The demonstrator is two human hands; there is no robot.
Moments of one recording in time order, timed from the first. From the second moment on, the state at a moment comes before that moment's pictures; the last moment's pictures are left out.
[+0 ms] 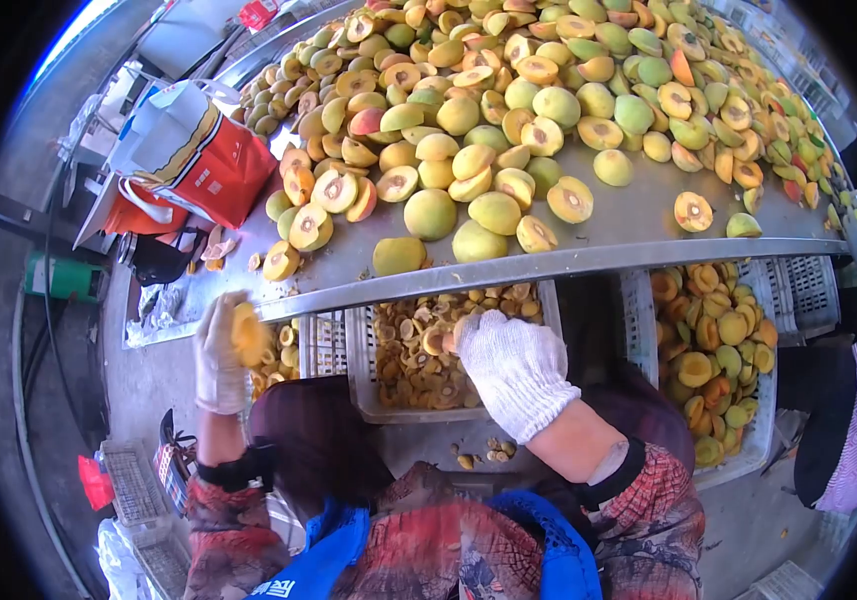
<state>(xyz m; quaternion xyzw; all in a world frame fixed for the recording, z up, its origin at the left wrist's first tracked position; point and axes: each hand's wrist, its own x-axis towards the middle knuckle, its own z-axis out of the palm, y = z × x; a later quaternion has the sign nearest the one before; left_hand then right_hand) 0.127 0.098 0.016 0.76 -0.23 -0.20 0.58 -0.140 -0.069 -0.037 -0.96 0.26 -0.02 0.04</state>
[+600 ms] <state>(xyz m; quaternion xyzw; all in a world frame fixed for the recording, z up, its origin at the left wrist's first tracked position) 0.089 -0.082 -0.020 0.83 -0.51 -0.22 0.02 -0.135 -0.085 -0.047 -0.96 0.25 -0.09 0.01</state>
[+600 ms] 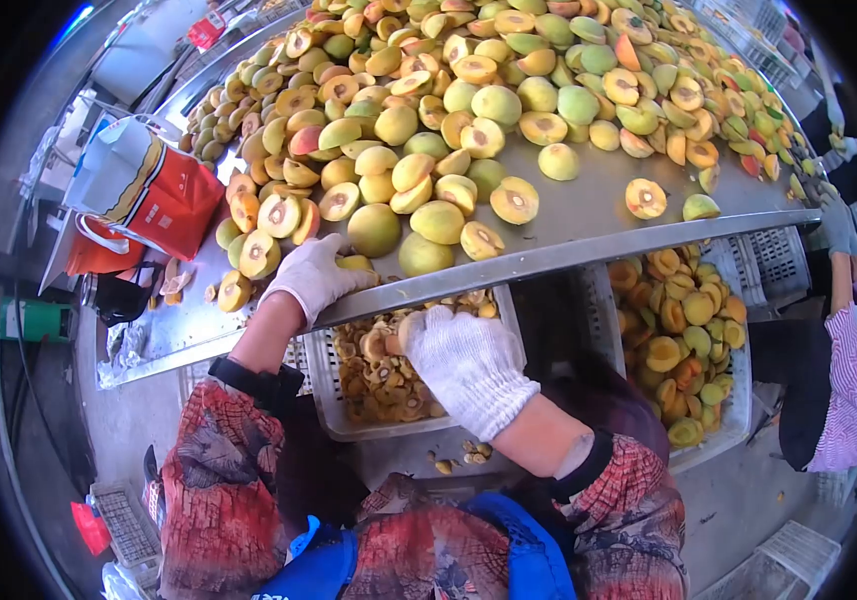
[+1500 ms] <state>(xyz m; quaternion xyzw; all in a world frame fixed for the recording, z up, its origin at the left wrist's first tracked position) 0.041 -0.008 -0.020 0.36 -0.21 -0.52 0.75 -0.130 -0.065 -0.010 -0.61 0.30 -0.19 0.71</state>
